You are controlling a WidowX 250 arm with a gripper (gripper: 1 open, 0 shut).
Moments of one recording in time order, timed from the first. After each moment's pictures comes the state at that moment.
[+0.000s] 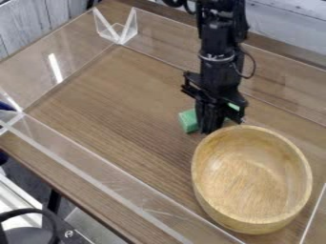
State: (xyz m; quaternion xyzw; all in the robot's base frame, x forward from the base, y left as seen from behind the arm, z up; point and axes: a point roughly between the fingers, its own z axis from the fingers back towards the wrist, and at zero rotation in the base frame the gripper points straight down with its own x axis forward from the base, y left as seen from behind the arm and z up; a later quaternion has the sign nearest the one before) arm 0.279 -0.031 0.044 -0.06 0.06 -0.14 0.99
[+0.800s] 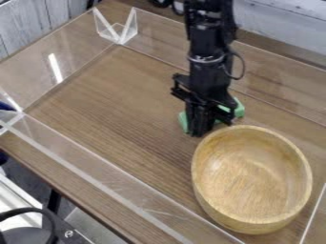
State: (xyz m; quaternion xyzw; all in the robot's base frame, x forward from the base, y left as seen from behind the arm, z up) arm 0.267 -0.007 0.043 -0.07 0.06 -0.10 0.99
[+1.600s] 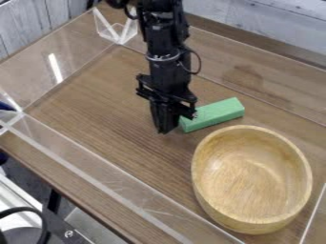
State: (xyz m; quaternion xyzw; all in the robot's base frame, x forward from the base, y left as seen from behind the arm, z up) arm 0.255 0.033 0.034 -0.08 0.07 -0.07 0.99
